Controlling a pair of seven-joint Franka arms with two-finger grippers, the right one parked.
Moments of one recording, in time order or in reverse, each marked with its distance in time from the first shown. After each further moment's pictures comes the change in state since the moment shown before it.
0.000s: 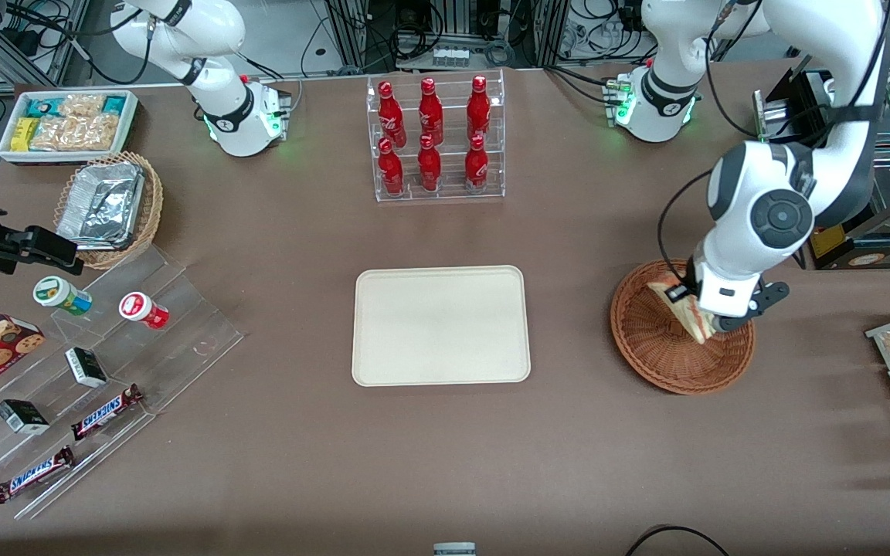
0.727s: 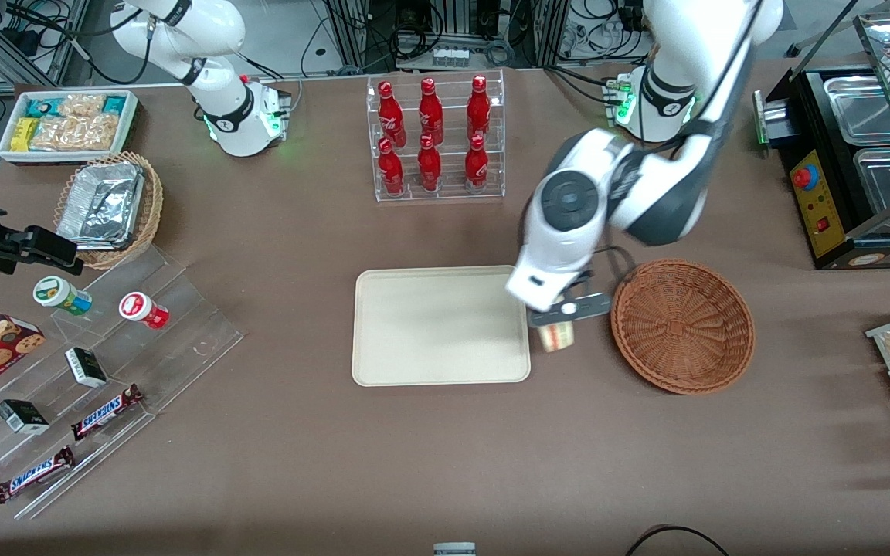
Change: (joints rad) arm -0.364 0.322 -0.027 0.468 -0.015 -0.070 -0.056
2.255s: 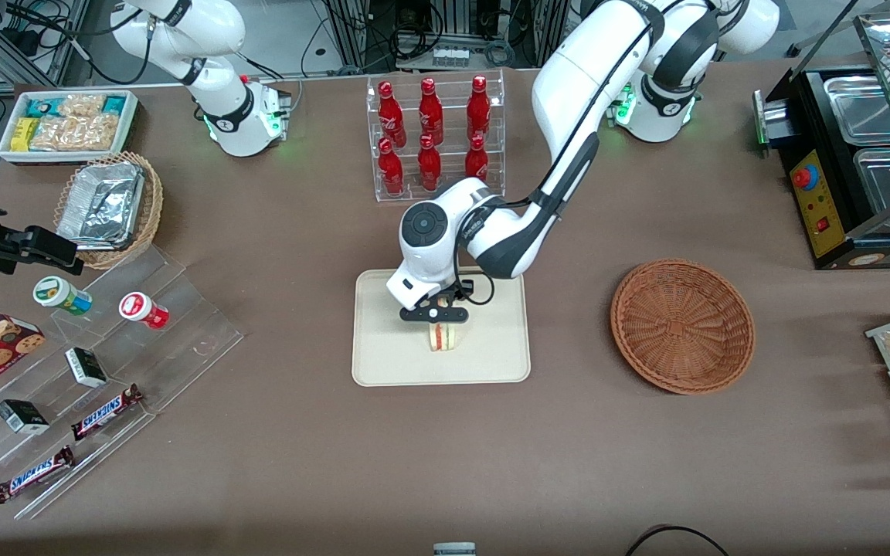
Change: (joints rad) arm -0.220 0.371 0.003 0.220 0.023 0.201 -0.026
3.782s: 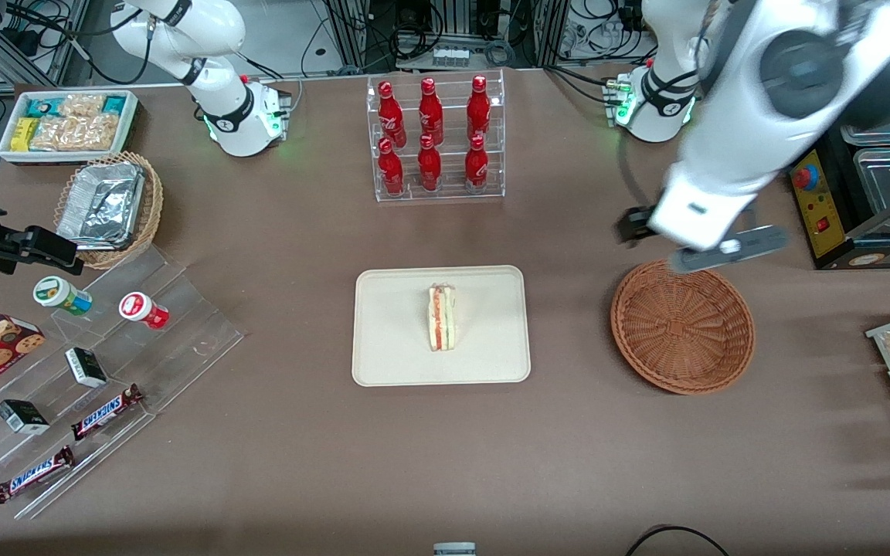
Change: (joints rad) arm 0.496 -0.771 0.030 -0.258 -0.080 -0.600 0.312
